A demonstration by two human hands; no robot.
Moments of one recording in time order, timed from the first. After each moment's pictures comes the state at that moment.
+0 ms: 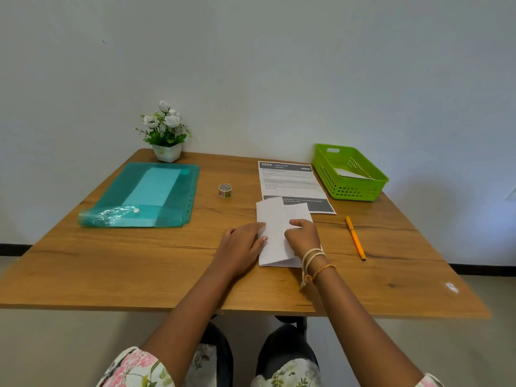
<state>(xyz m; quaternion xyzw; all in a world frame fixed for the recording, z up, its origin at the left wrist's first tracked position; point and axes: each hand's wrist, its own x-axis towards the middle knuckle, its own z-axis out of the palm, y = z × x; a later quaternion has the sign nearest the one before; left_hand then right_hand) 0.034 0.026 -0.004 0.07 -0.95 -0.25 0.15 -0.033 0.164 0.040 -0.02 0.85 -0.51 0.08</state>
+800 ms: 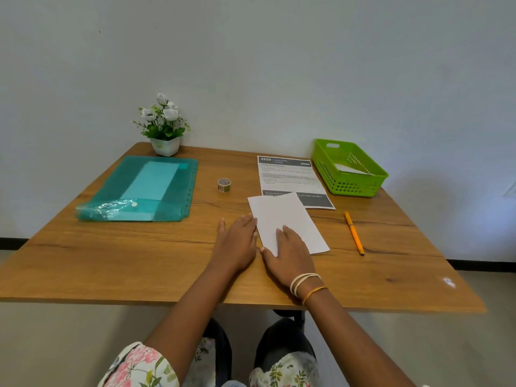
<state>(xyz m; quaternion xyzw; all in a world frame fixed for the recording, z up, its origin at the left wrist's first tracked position) 0.034 0.029 -0.006 0.12 -0.97 -0.16 0.13 0.003 0.169 0.001 -0.24 0.96 -0.17 0.00</state>
